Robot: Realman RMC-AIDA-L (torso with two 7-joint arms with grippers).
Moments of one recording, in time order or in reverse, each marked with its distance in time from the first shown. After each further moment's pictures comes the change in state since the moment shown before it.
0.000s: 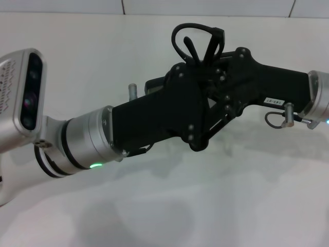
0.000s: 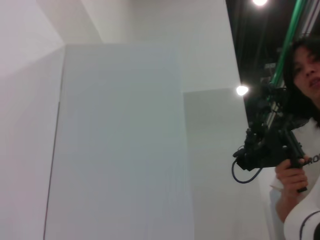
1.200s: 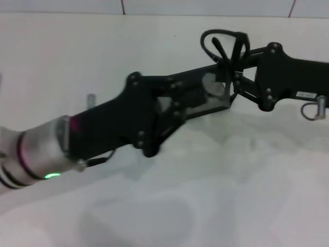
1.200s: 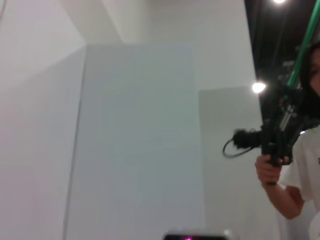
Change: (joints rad) left arm 0.054 0.074 -0.006 -0.056 -0.014 0.092 -0.028; right arm -0.195 -0.056 -0.002 -0.442 -0.162 0.132 0.218
